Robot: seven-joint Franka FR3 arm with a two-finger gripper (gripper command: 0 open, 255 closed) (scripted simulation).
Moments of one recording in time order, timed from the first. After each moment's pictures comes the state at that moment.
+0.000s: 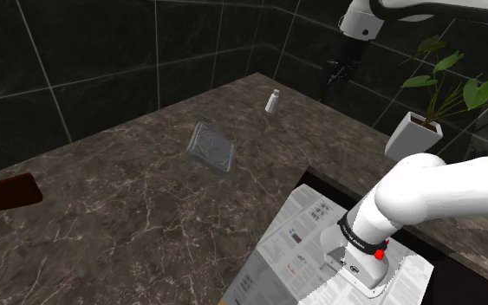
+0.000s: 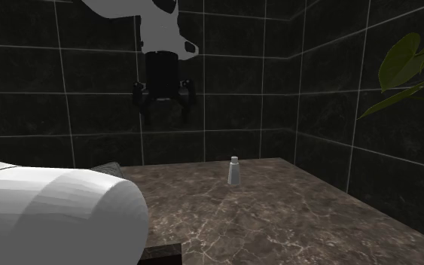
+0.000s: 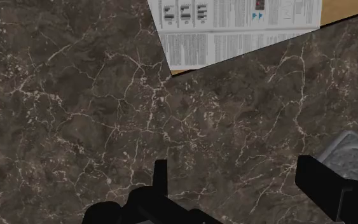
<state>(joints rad) -0.01 -0.74 -0.07 -2.42 -0.09 1.64 -0.03</state>
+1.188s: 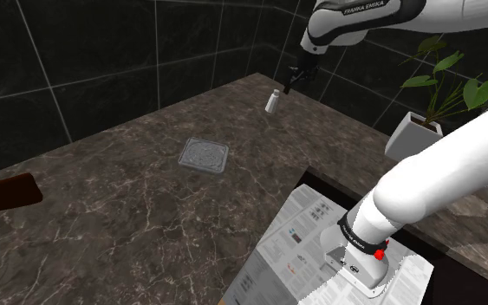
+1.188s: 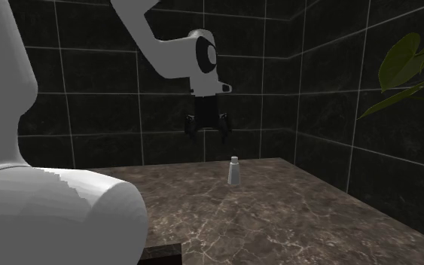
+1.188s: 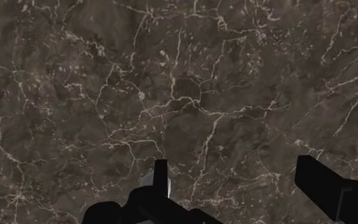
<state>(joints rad) -0.04 -0.22 -0.20 -2.25 -0.11 2.10 -0.10</state>
